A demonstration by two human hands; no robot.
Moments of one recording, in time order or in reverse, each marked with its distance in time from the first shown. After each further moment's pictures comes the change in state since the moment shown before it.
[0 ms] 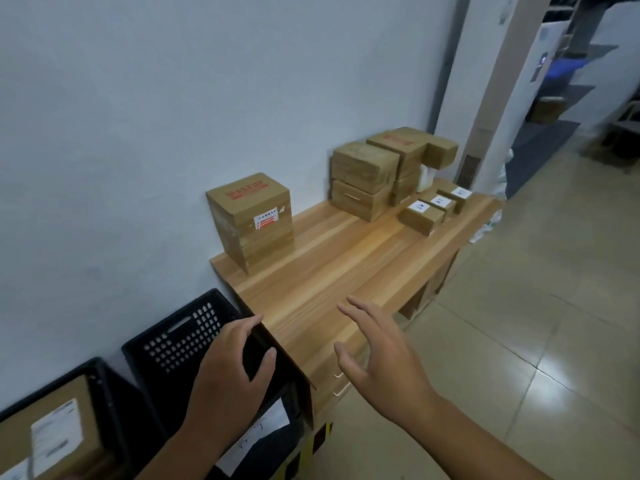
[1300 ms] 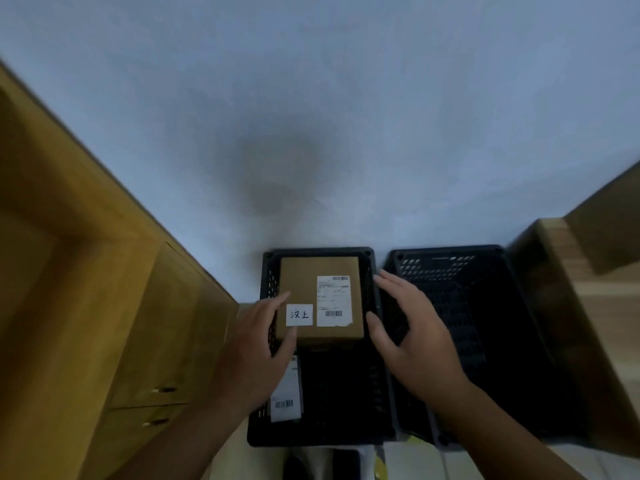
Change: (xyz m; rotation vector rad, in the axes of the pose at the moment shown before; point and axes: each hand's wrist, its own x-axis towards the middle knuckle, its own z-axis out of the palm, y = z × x) left_hand -0.154 -0.441 -0.297 0.045 0.211 -0.638; right_hand 0.093 -0.371 0.444 0.330 -0.549 -0.260
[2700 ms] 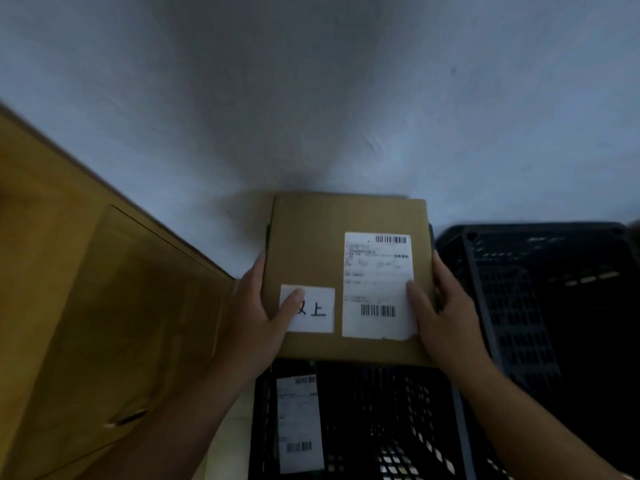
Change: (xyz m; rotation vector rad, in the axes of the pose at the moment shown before) left_hand 0.127 -0.180 0.101 -0.417 -0.042 -0.413; right_hand 0.103 0.158 0.185 0.345 0.023 0.483
